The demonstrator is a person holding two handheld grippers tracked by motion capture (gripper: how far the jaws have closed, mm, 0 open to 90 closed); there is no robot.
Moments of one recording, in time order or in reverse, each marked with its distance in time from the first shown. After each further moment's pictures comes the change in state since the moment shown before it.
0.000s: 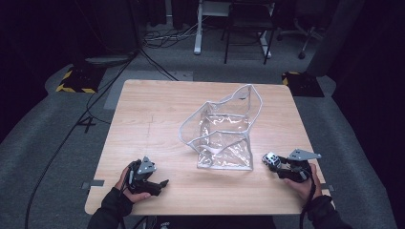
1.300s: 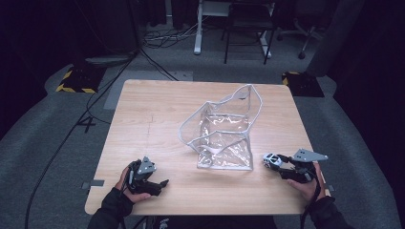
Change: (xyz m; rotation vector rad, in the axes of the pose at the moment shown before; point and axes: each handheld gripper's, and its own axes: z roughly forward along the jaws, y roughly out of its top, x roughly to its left) left arm 0.000 0.000 0.000 -0.001 0.002 -0.003; right arm 0.009 0.012 -0.021 -0.066 0.027 -0.023
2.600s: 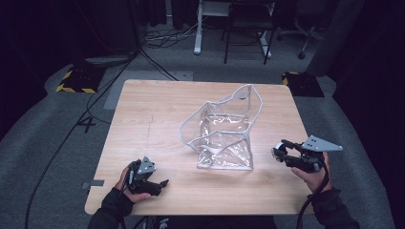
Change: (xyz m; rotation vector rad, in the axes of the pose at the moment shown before) left arm 0.000 0.000 0.000 0.002 0.000 0.001; right arm -0.001 0.053 -0.029 -0.159 -0.030 -0.015
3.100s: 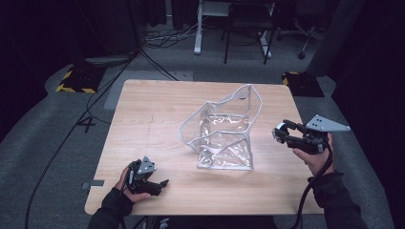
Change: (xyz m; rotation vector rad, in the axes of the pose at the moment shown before) left arm 0.000 0.000 0.000 0.001 0.001 0.002; right arm -0.009 0.064 -0.002 -0.076 -0.021 -0.010
